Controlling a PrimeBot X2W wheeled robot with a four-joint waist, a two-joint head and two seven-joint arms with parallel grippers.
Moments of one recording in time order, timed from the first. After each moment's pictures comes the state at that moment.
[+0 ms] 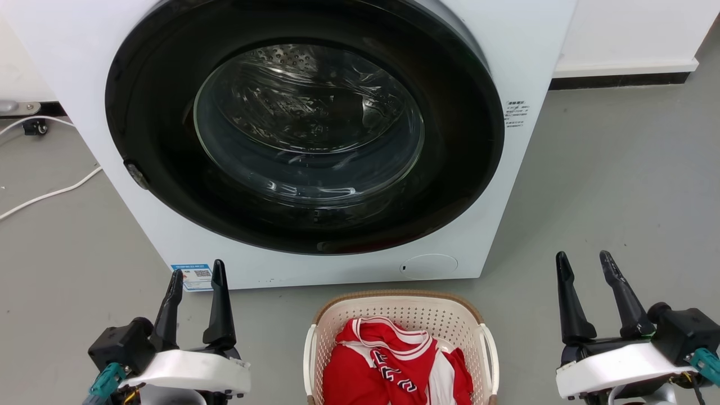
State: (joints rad) left arm 0.01 0.05 0.00 0.03 -0.39 -0.02 -0.18; right arm 0.02 -0.05 0.02 0.01 0.23 0.13 -0.18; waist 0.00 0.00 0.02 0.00
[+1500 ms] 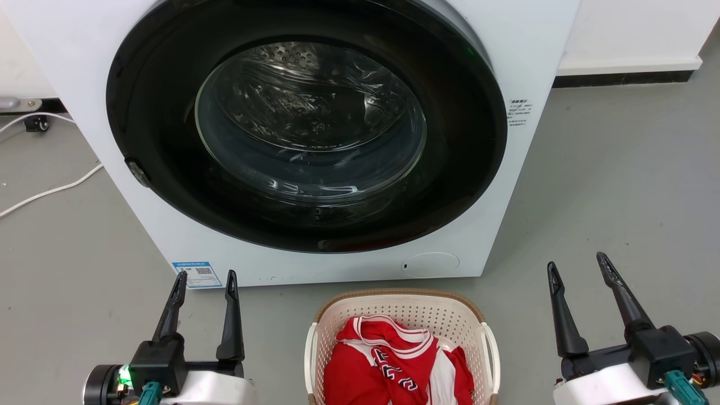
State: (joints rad) left arm 0.06 0.05 -0.01 0.01 -0.05 -0.01 -0.26; right arm 0.06 -0.05 0.01 -0.03 -0.06 0.13 -0.26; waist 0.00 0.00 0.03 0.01
